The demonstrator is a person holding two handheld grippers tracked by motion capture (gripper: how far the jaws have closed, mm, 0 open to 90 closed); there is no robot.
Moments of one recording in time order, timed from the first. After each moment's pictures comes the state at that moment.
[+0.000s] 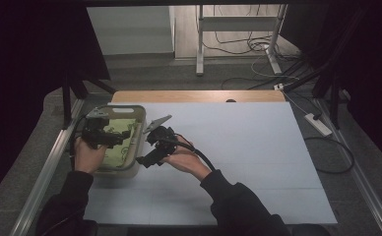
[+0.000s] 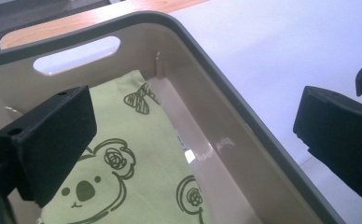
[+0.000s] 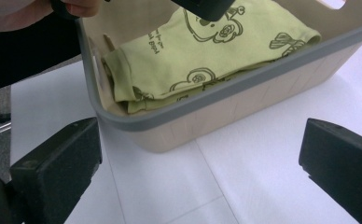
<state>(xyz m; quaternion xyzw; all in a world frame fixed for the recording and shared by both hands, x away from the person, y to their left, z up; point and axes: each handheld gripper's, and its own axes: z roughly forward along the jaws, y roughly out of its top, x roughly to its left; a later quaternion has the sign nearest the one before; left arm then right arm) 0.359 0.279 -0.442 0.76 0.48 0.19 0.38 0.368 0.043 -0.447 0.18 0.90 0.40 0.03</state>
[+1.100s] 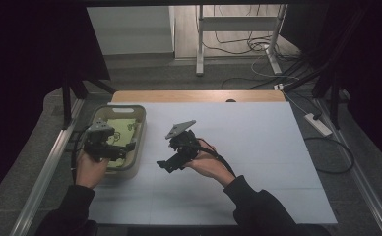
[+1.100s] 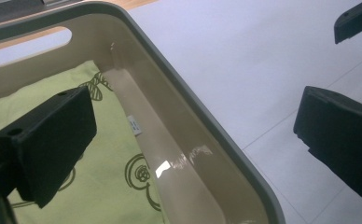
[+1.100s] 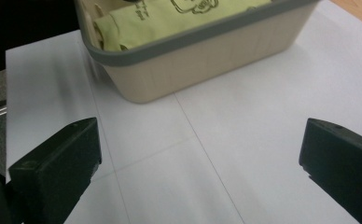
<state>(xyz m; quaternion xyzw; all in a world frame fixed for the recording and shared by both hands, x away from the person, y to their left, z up) 0.323 0.260 -0.444 0.78 0.46 0.17 0.40 0.358 -0.020 -0.445 0.18 0.90 0.40 0.06</state>
